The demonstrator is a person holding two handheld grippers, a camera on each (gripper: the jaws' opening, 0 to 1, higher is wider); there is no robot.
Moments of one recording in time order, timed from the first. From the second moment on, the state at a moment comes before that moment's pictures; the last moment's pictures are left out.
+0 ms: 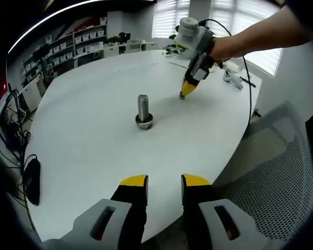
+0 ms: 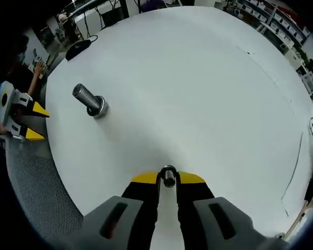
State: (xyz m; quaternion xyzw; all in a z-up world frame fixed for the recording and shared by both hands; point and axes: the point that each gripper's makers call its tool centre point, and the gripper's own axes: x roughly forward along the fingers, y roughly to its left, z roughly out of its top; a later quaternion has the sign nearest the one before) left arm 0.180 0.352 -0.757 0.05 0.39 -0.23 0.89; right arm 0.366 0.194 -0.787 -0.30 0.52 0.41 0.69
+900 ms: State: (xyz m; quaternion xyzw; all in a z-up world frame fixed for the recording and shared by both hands) left arm 0.180 0.348 -0.754 0.05 0.38 -0.24 0.89; right arm 0.350 0.187 -0.757 -0.25 0.45 0.40 0.76
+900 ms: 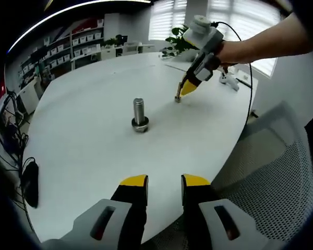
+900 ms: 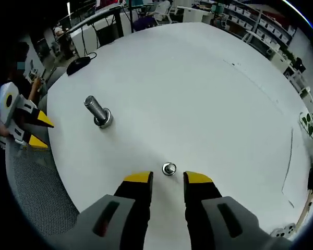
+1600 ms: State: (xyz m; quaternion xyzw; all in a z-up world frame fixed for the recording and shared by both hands) left arm 0.180 0.351 -0.756 0.04 0.38 -0.24 0.89; right arm 0.320 0.154 -0.715 -0.20 0.35 0.39 0.83
